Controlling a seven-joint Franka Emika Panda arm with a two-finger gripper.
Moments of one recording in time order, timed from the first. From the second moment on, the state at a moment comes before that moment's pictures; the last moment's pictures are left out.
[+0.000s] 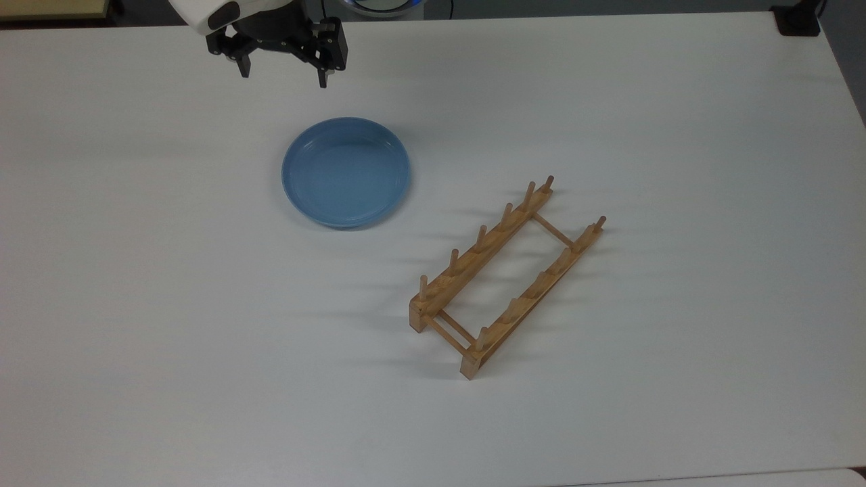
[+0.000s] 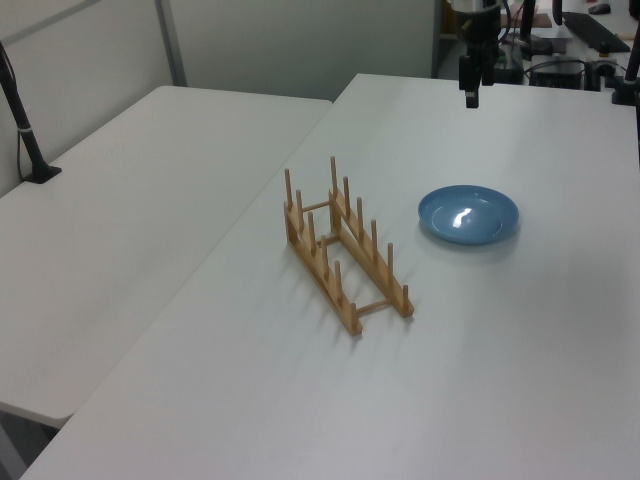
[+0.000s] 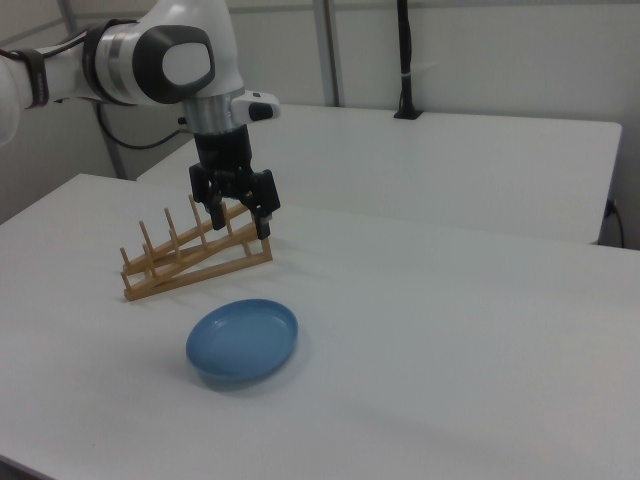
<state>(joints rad) 0.18 0.11 -0.27 -1.64 -0.07 1.65 -0.02</state>
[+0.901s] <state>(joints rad) -0.05 0.11 -0.07 -1.62 -0.02 1.65 -0.02</state>
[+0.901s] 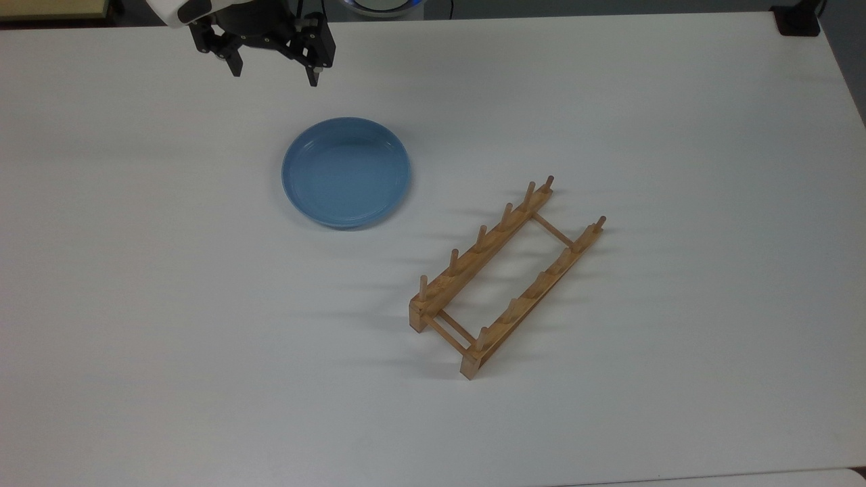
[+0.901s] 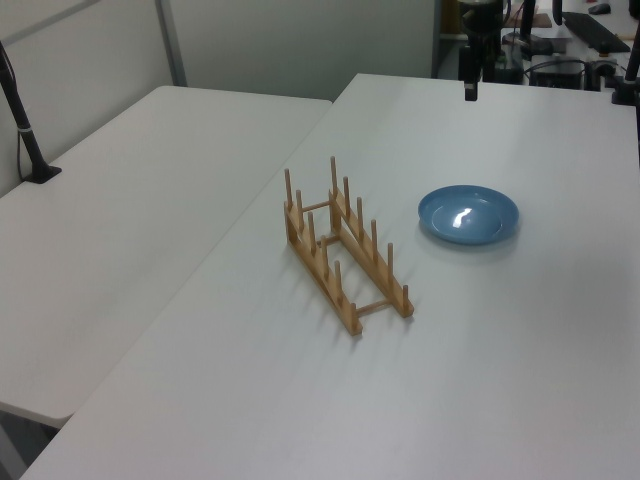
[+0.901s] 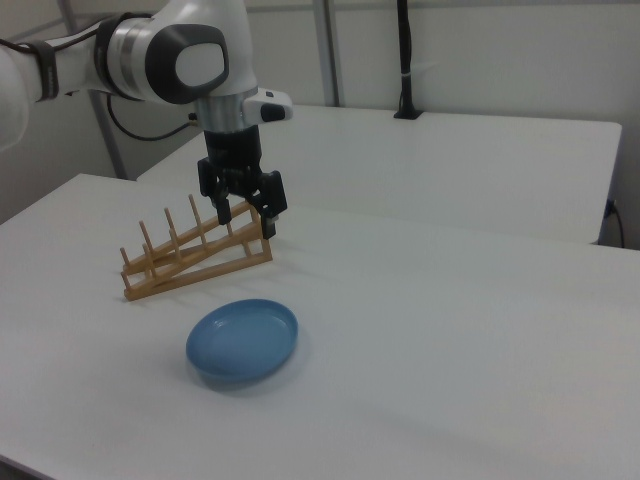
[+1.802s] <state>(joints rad) -0.07 0.33 -0.15 -1.63 0.04 1.77 -0.37</state>
